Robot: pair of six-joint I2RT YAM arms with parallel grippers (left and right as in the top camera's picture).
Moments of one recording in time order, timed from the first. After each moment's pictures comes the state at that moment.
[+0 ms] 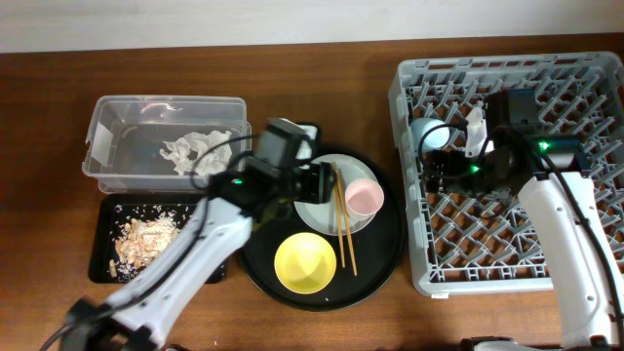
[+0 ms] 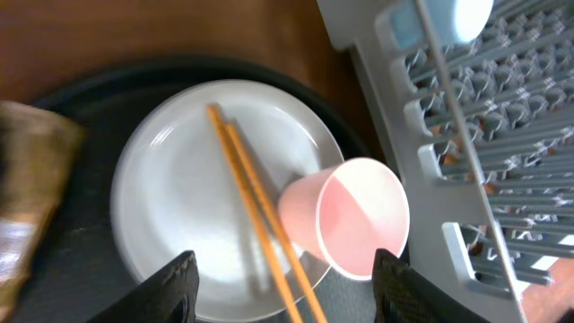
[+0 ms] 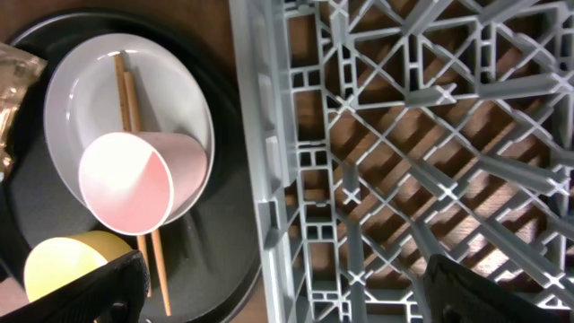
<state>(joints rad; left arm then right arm) -0.55 1.55 1.16 -0.49 0.20 -0.40 0.00 1.44 1.34 -1.16 -0.17 0.16</state>
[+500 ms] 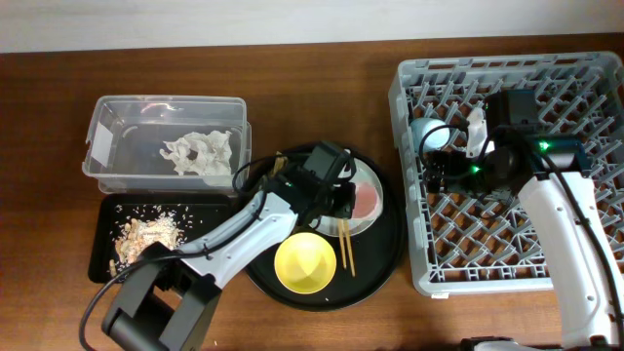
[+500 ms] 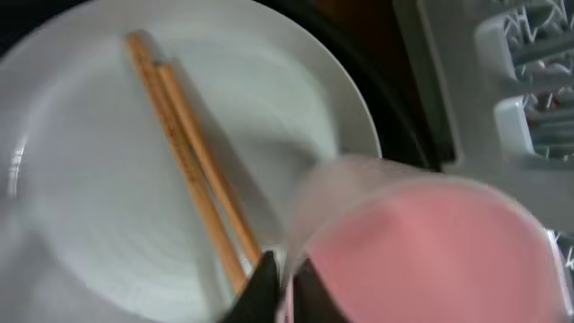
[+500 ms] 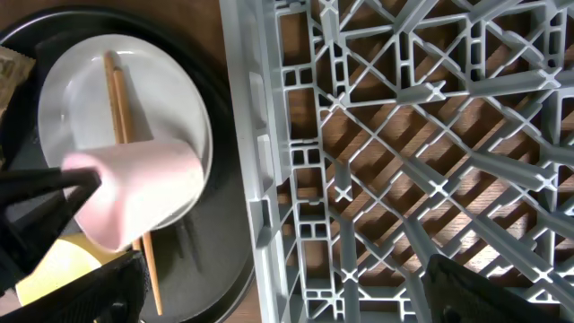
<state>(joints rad) -0.68 1.77 1.15 -0.38 0.15 -0.45 0.00 1.44 1.34 -1.17 -0.15 0.16</state>
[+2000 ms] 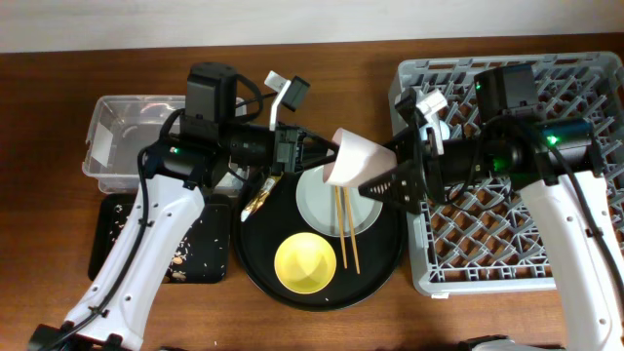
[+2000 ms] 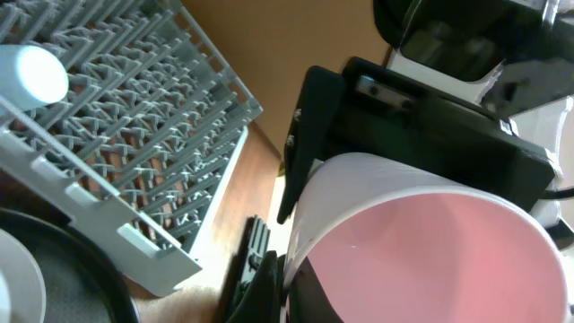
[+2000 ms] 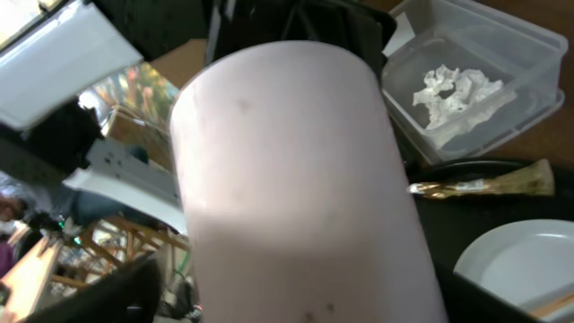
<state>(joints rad) -0.30 1.52 1.37 -0.46 1.28 -0.36 0.13 1.45 1.59 -1.29 -1.19 -0.45</state>
